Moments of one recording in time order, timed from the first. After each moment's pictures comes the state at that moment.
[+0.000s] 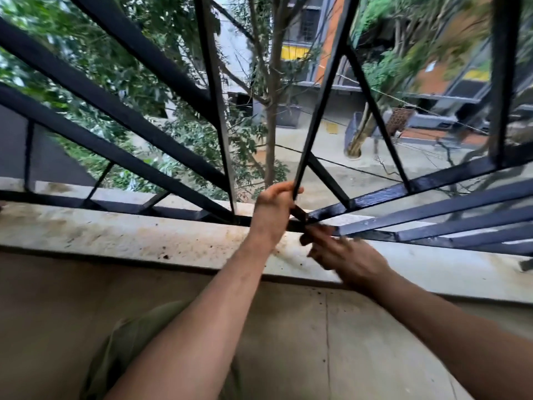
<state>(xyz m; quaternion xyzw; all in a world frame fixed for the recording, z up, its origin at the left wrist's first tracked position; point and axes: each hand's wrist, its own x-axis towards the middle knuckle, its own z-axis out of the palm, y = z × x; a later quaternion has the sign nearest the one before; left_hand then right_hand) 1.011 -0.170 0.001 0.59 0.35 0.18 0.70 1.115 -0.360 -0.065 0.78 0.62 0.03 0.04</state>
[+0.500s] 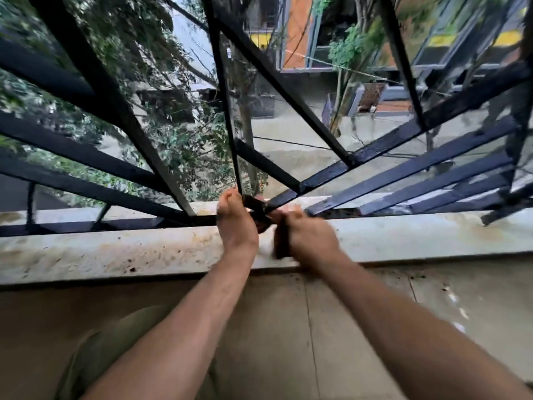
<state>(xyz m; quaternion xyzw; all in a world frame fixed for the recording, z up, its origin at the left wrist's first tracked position) 1.021 -0.209 -0.020 0.57 0.49 0.29 0.60 1.089 -0.331 -0.053 0.93 0.32 -0.11 -0.11</state>
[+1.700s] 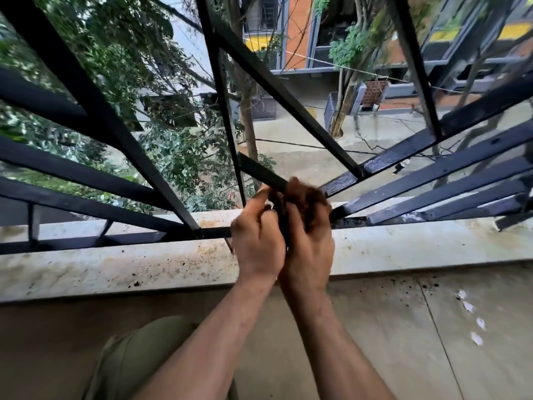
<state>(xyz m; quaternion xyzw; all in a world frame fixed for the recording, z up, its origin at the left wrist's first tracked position) 1.015 -0.232 0.006 0.68 0.32 0.32 0.58 1.041 -0.304 -0.038 0.85 0.17 0.08 -0.49</state>
